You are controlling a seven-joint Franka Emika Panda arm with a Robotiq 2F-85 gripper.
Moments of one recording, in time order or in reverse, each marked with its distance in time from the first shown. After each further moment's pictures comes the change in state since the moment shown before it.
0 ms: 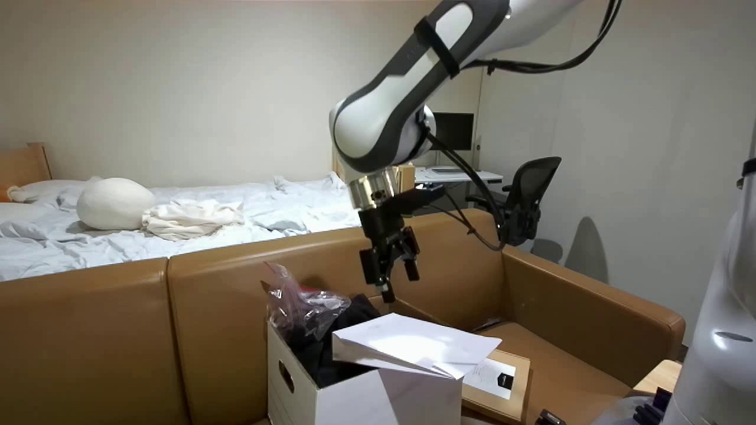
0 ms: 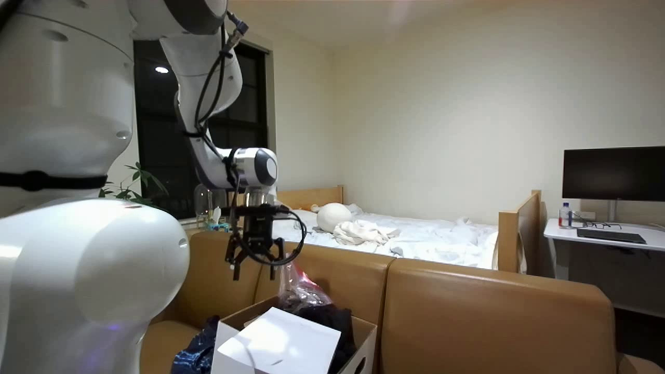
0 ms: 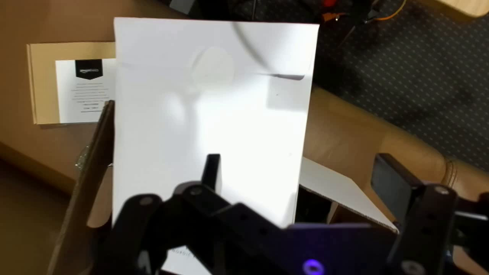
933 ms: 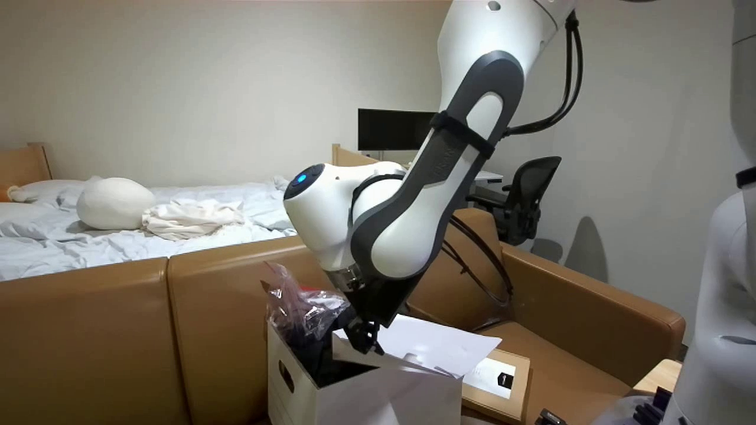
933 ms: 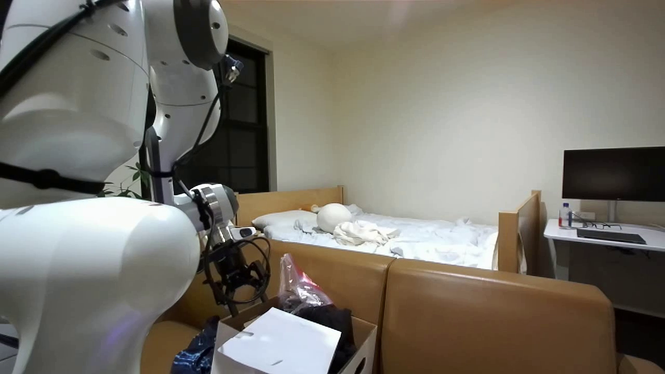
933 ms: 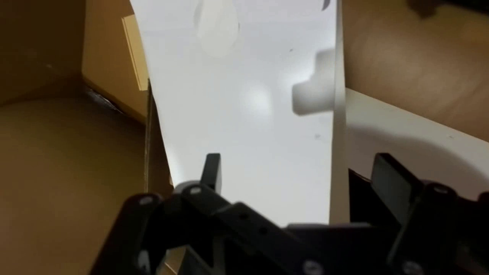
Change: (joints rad) arm 0.209 0.133 -0.006 -0.105 -0.561 0.232 0.775
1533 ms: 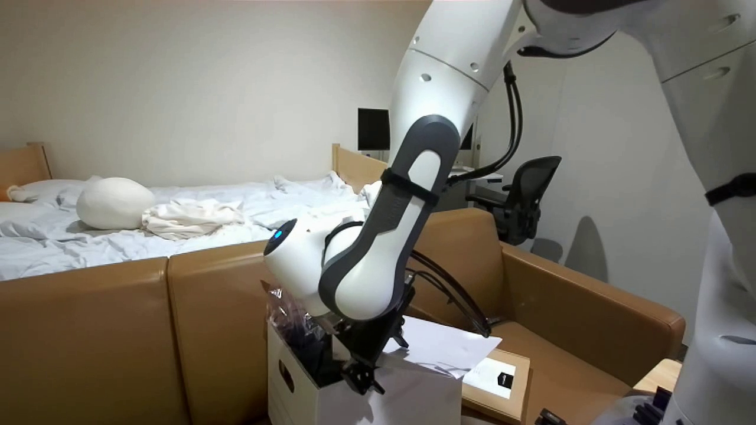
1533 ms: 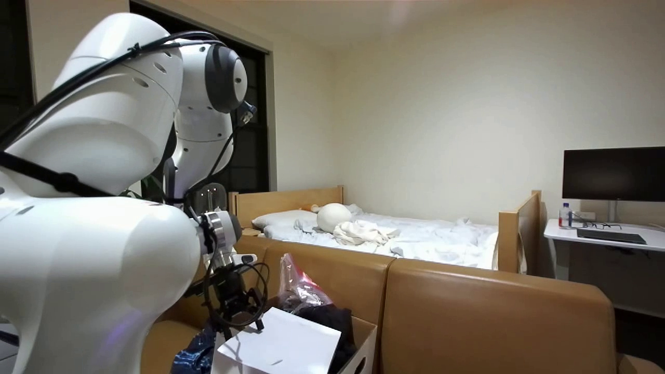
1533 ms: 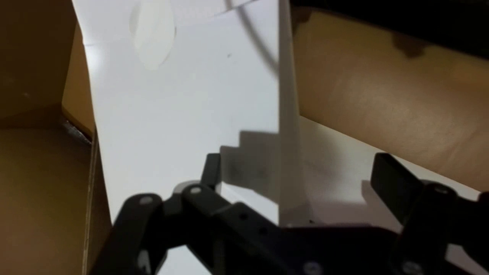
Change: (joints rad) arm 0.002 0.260 0.010 0.157 0.035 -0.063 -0.016
